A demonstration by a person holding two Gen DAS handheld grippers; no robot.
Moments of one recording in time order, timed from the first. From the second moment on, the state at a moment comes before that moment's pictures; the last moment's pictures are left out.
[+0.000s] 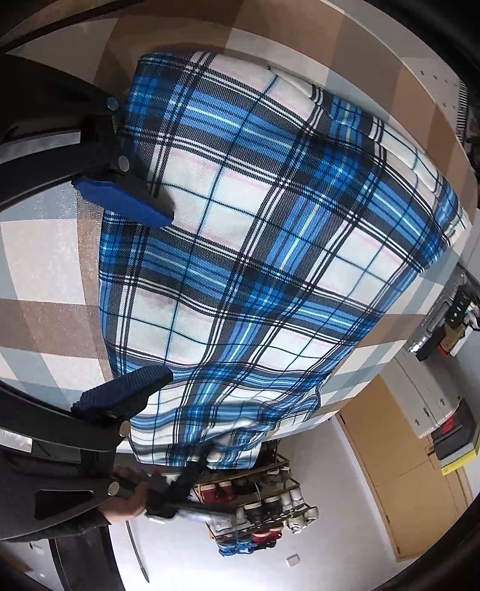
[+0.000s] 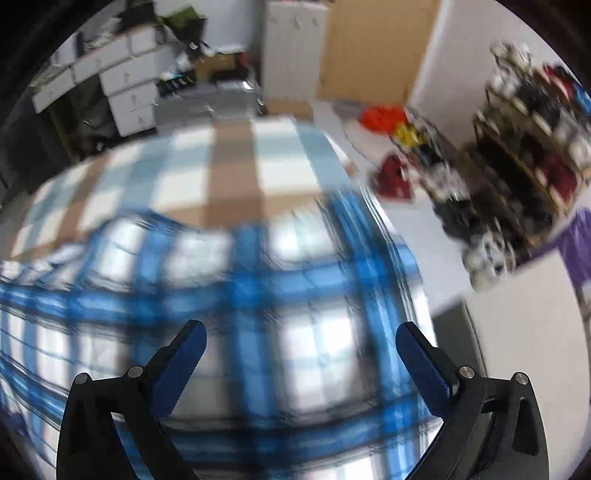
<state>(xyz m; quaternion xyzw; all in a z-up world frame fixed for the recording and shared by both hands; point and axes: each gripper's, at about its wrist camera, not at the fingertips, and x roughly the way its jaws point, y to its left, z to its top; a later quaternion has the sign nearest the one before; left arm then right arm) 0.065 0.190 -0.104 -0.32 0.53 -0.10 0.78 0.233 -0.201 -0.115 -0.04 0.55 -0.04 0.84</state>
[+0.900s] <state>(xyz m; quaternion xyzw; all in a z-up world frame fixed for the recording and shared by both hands) 0.059 0.200 -0.110 -0.35 0.51 -0.11 0.78 0.119 -0.292 -0.132 0.40 0.51 0.13 0.75</state>
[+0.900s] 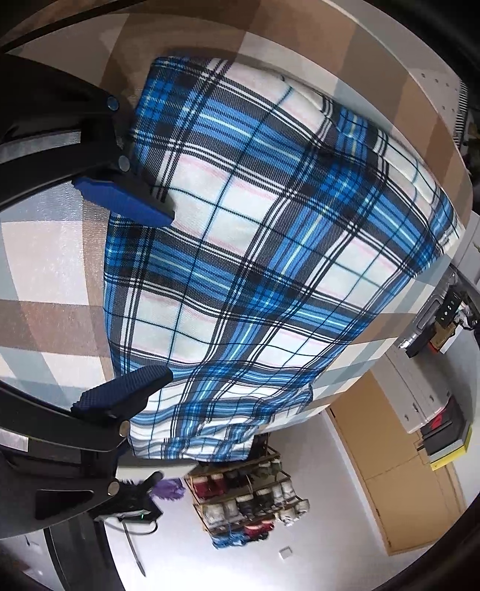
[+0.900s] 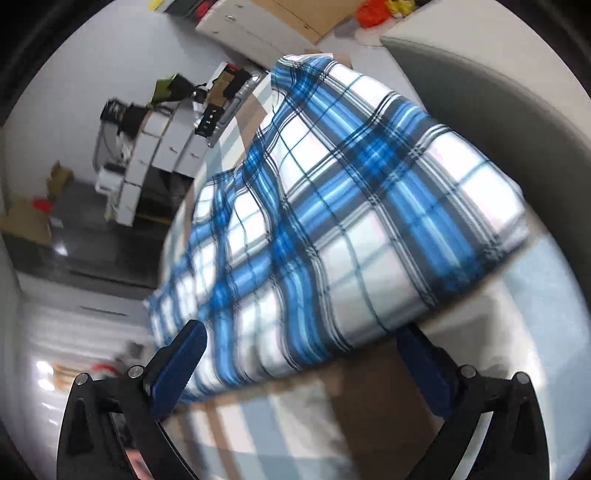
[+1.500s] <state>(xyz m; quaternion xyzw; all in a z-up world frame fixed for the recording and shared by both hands) 0.035 0.216 -0.082 -0.35 0.51 -0.11 0.78 0.139 -0.249 -0.119 0.28 0.44 0.04 0.85</state>
